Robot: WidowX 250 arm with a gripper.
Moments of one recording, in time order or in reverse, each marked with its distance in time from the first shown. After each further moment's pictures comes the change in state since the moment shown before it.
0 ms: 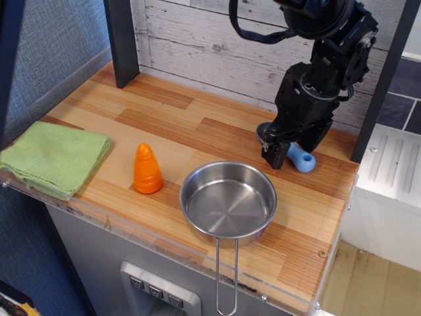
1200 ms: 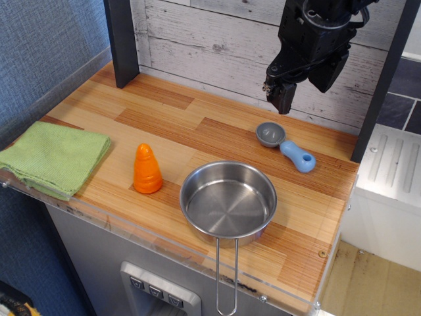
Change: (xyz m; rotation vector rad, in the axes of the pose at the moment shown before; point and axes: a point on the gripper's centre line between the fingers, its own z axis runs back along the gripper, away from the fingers) arm 0.020 0.001 0.076 -0.169 -0.045 -0.002
